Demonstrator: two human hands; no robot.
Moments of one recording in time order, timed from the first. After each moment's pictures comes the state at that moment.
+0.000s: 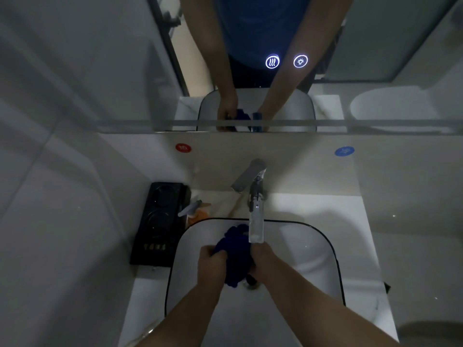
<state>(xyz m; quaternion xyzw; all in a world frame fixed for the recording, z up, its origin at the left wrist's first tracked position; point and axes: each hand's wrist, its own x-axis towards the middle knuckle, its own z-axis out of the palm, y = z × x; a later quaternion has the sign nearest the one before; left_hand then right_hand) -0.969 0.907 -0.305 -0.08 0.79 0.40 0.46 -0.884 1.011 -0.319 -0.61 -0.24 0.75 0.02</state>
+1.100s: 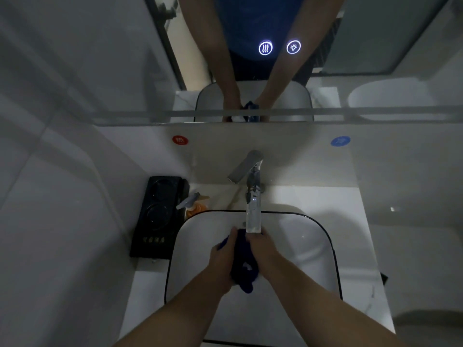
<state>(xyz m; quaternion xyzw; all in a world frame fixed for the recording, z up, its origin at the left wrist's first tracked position) -0.944 0.922 -0.314 -0.20 0.59 0.51 0.59 -0.870 1.003 -0.311 -0.60 -0.34 0.72 0.05</state>
